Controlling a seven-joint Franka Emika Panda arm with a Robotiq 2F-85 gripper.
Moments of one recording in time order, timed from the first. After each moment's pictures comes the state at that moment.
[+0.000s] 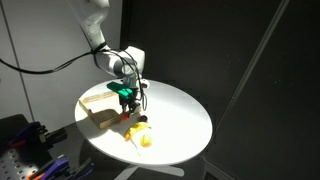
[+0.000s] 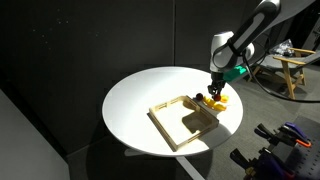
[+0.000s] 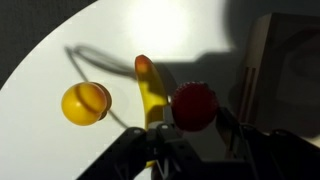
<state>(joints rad) -0.05 0.47 -0.06 -2.17 -0.07 2.54 -0.02</state>
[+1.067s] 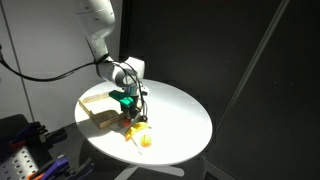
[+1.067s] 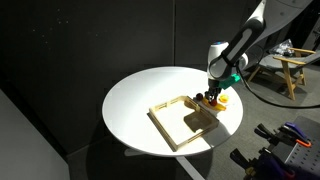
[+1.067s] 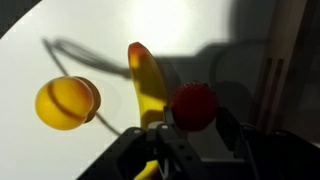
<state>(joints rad) -0.05 0.60 -0.06 -2.11 -0.07 2.62 -0.02</state>
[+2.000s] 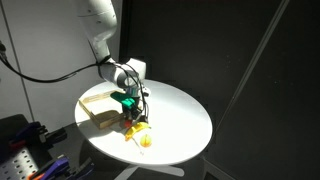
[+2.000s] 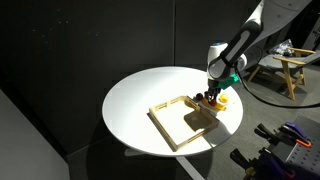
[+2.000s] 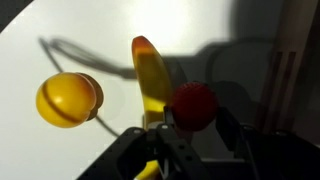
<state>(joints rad) -0.06 0.63 -0.06 -2.08 -0.07 2.62 -0.02</state>
